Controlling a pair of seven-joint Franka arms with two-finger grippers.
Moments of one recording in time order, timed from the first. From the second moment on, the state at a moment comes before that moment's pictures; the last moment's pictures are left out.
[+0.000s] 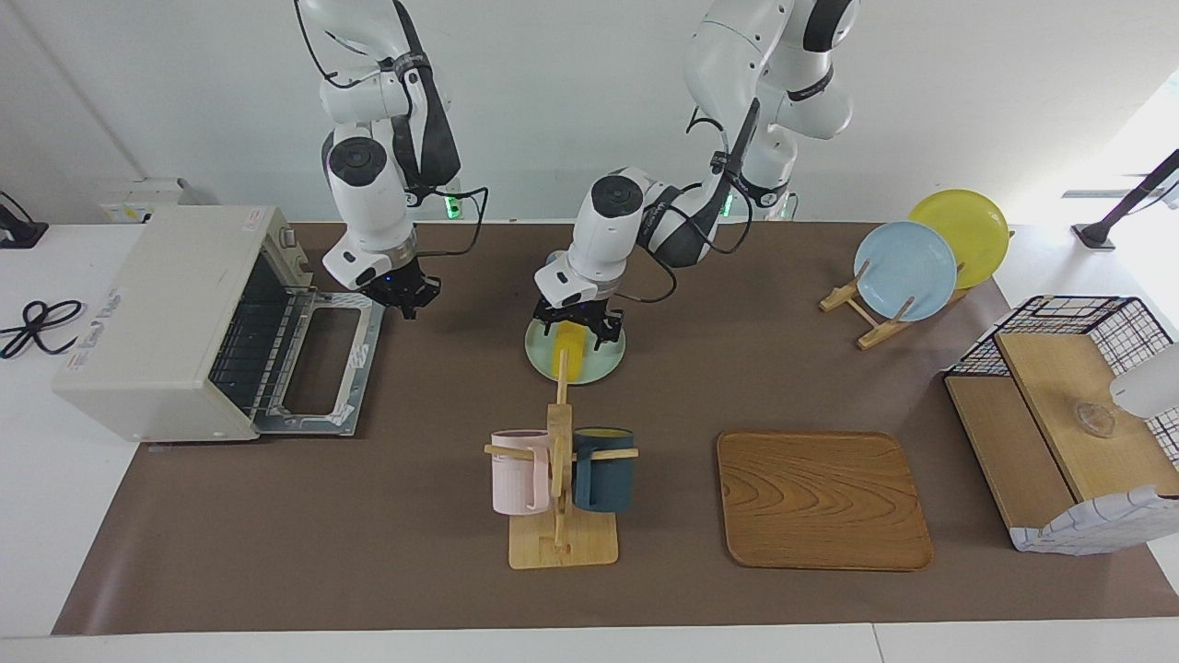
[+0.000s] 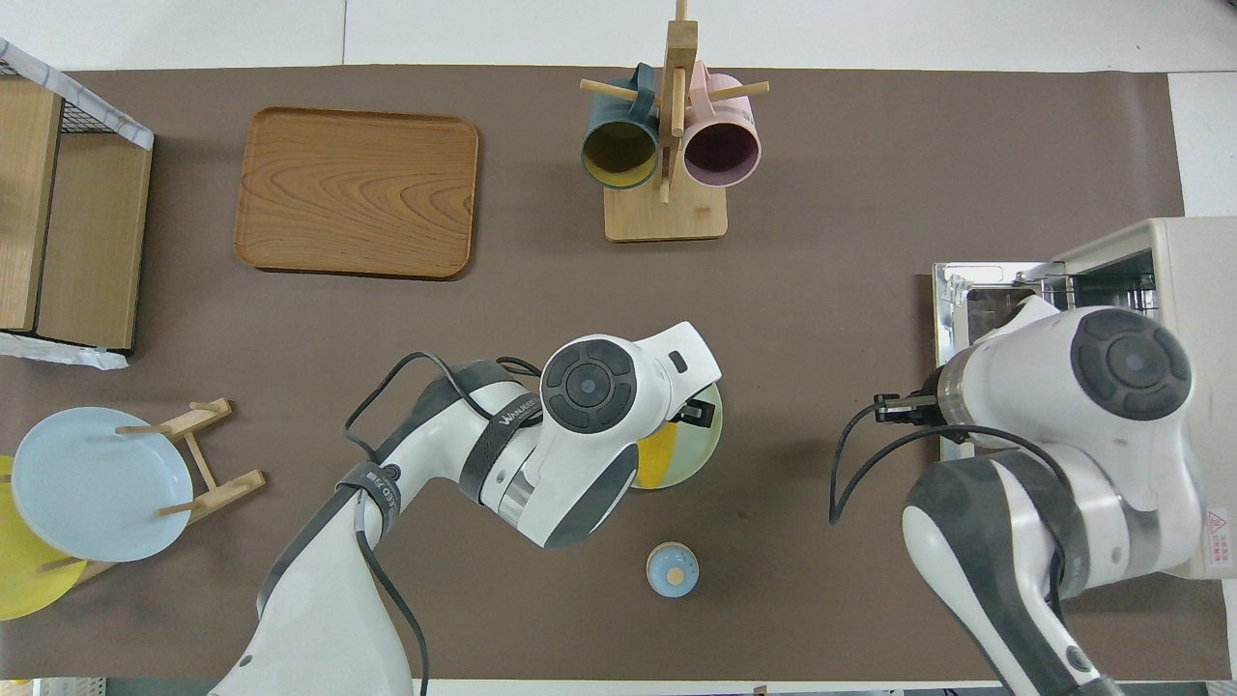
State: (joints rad) left arm -0.75 0.37 -0.08 -1.89 -0.16 2.39 -0.41; right arm 0.11 -0.13 0.07 -2.45 -0.07 2.23 0.22
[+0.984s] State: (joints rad) left arm -0.77 0.40 -0.07 -1.90 -0.16 2.43 -0.46; right arm 0.04 -0.10 0.07 -2.57 -0.26 2.37 0.29
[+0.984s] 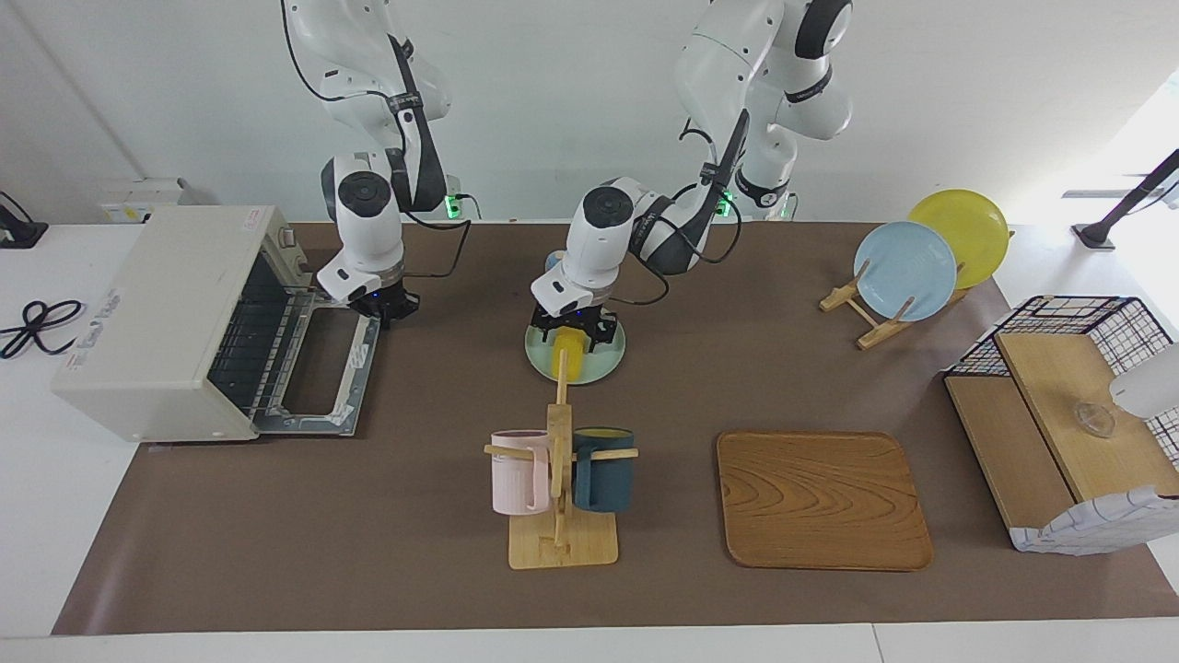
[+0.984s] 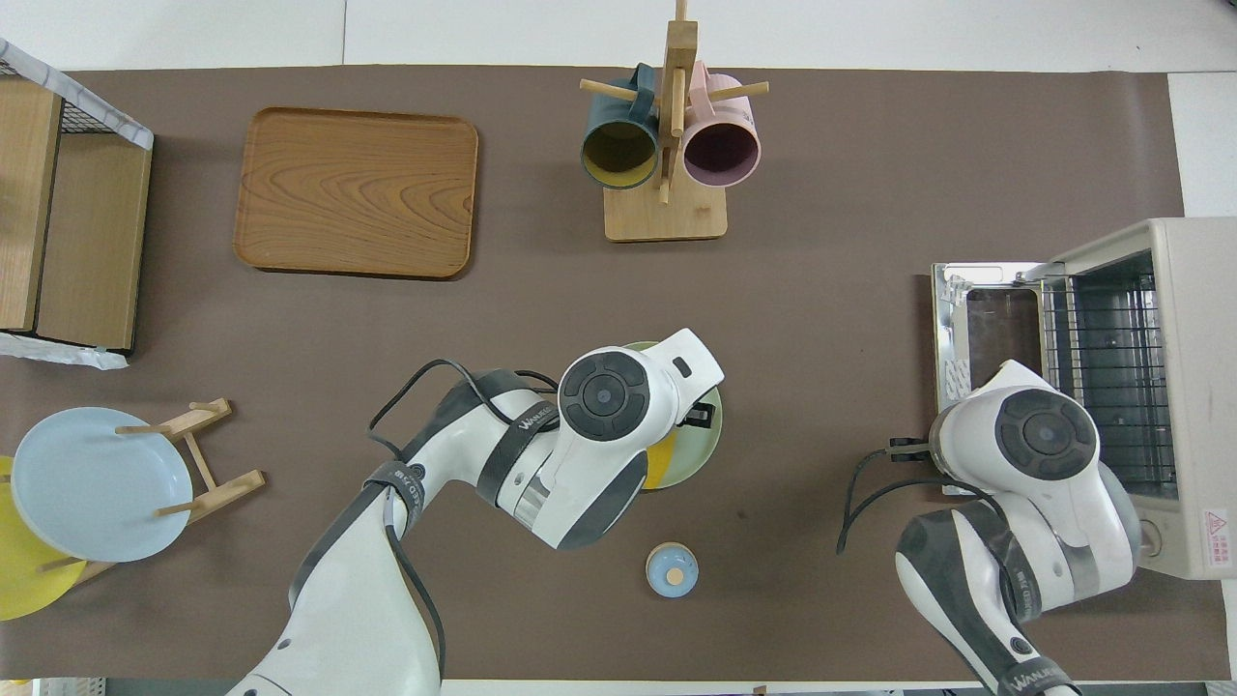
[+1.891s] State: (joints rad) left arm -0.75 0.40 -0.04 -1.86 -0.16 2.35 -0.46; right arm 0.06 -0.11 0.10 -2.36 -0.37 2.01 0.31
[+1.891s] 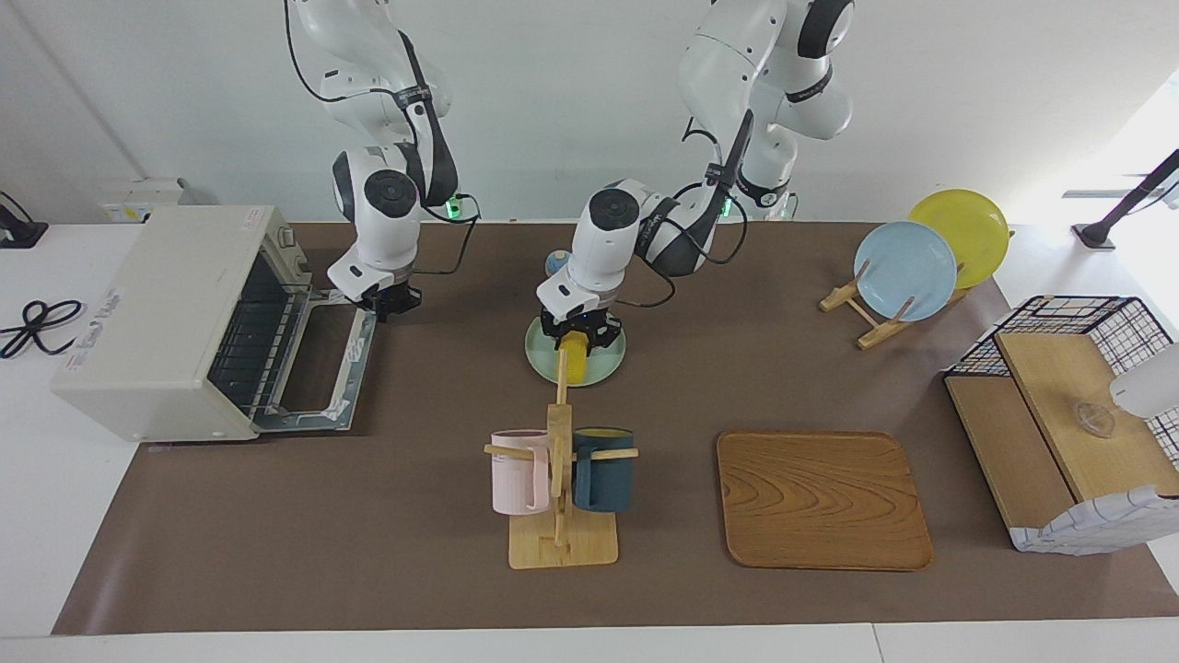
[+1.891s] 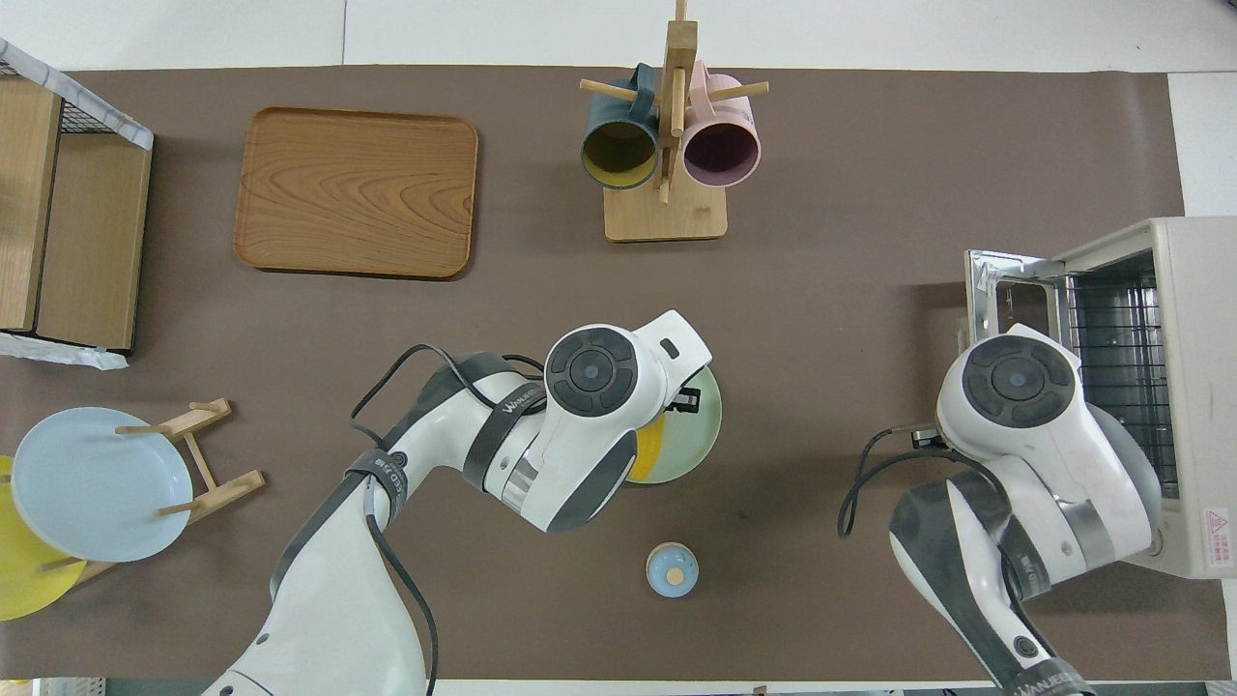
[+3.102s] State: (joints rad) left arm -0.37 0.33 -0.03 -1.71 -0.15 2.15 -0.33; right arm -0.15 -0.16 0.05 -2.13 -0.37 1.73 -0.11
